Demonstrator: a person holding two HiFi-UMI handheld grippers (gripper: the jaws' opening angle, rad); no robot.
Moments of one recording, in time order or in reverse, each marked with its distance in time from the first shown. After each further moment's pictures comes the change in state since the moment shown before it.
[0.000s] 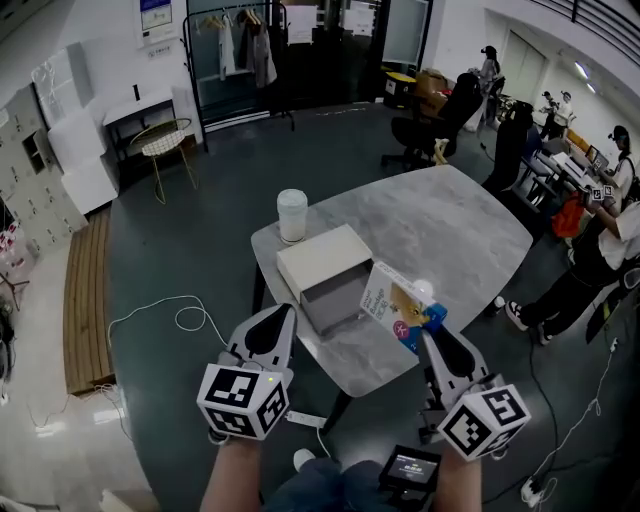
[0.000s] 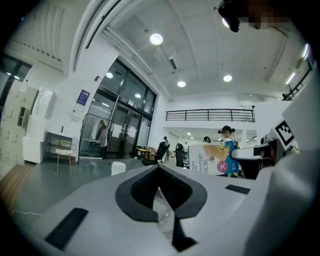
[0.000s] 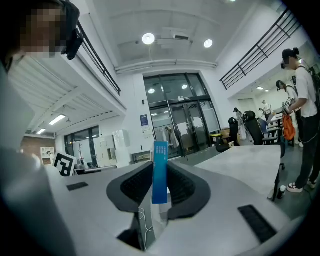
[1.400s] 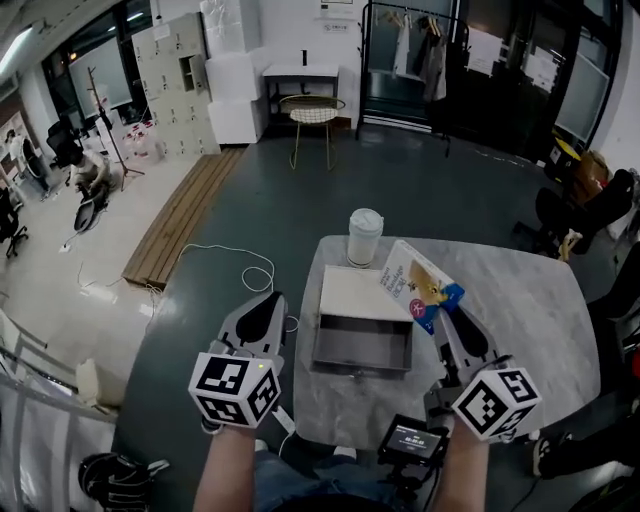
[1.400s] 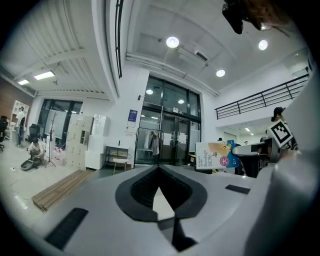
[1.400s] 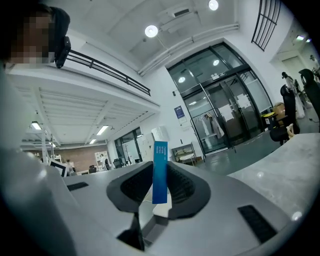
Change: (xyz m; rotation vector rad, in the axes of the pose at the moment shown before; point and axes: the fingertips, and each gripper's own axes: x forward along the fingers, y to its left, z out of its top) left arm 0.059 0.027 0.010 -0.003 -0.087 0.684; right arm 0.205 -0.109 0.046 0.045 0.129 0.584
